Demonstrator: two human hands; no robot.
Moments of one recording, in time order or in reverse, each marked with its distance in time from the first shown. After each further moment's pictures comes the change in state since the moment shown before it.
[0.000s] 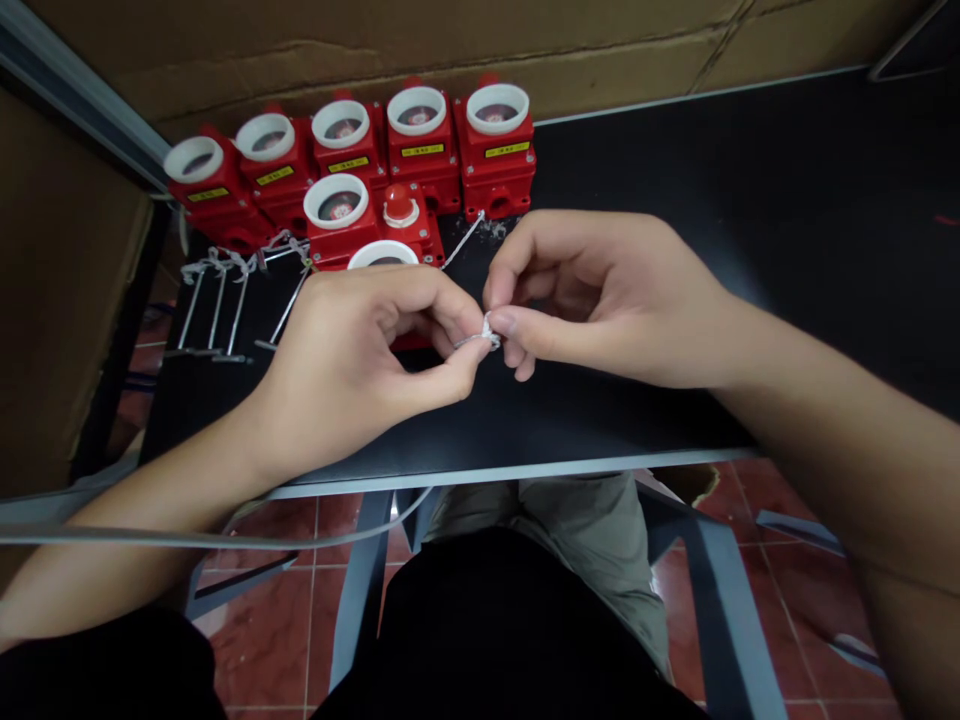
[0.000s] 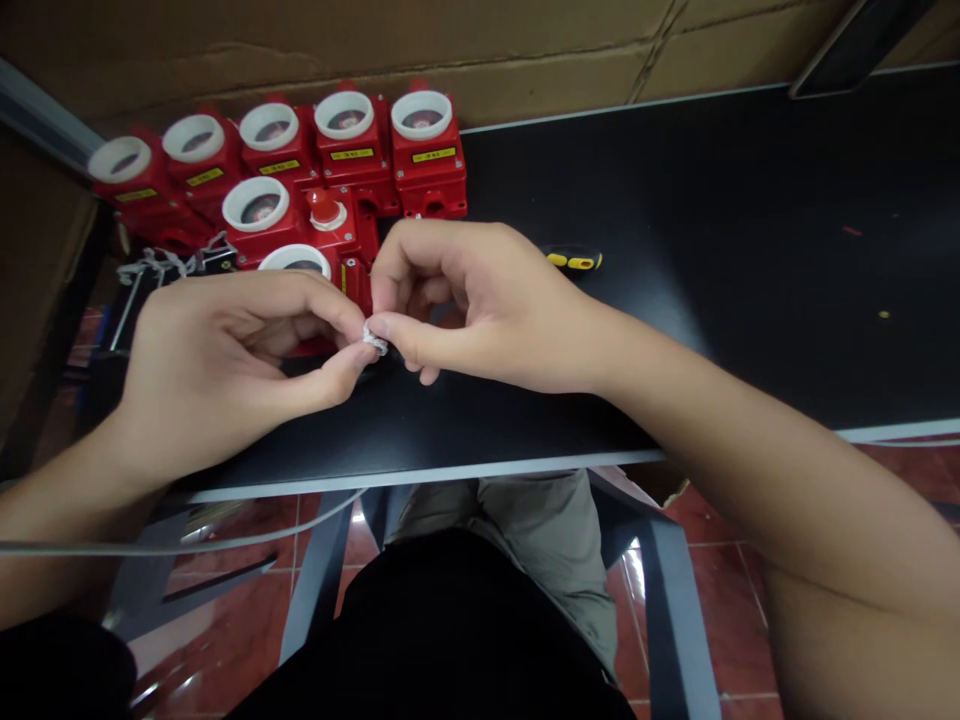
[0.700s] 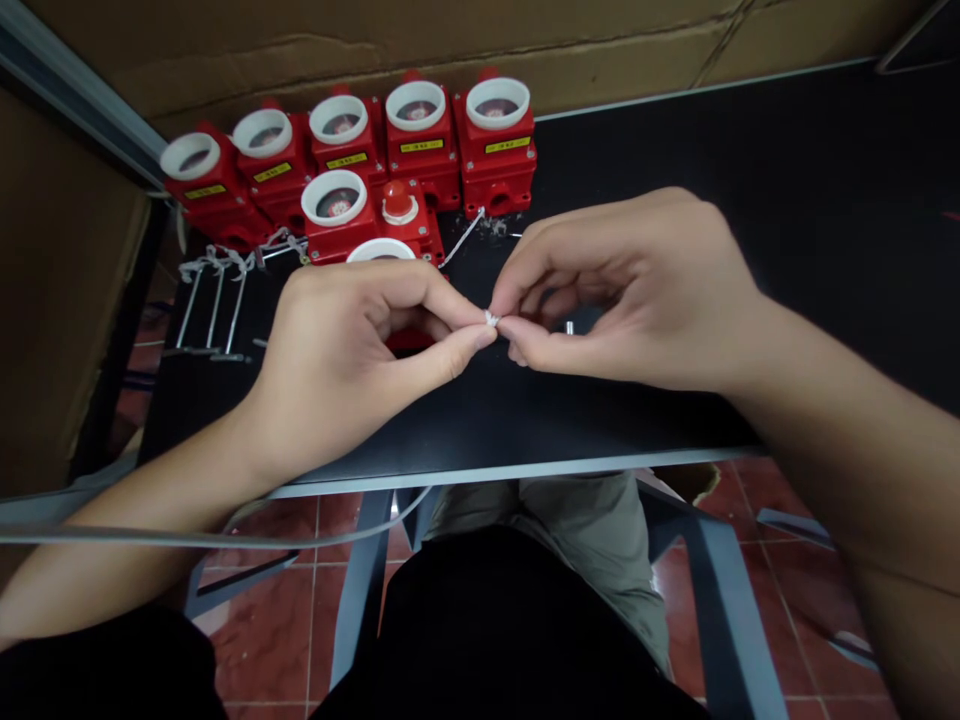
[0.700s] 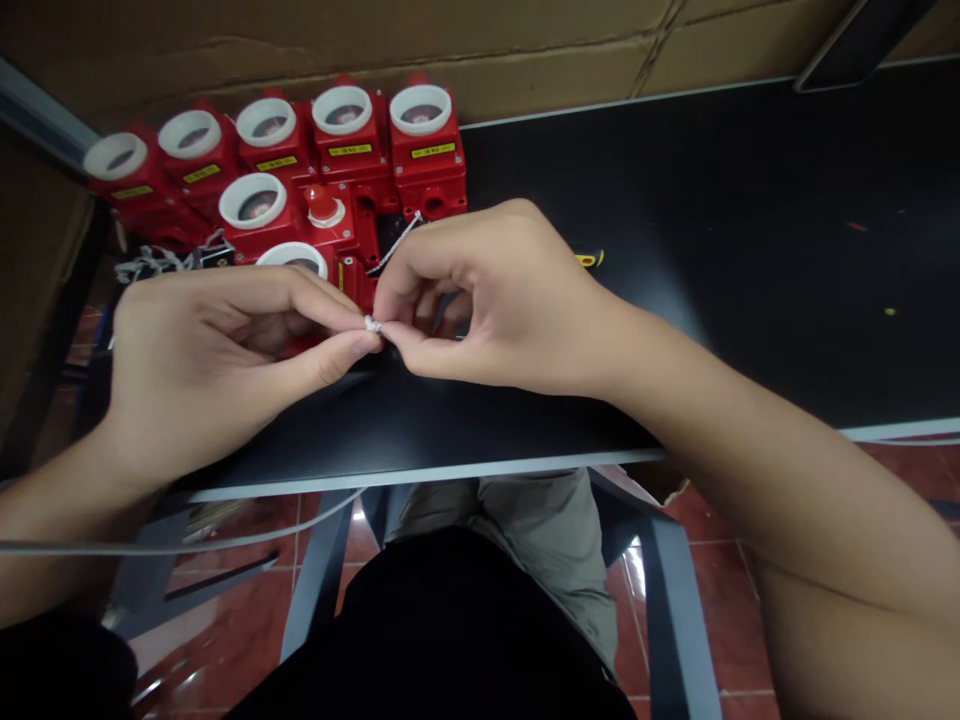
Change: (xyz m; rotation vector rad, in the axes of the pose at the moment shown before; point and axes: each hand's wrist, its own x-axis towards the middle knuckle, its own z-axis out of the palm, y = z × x) left_hand -0.005 -0.003 -0.002 0.125 0.066 -0.003; right_hand -0.003 -0.010 -0.002 -0.351 0.076 -0.158
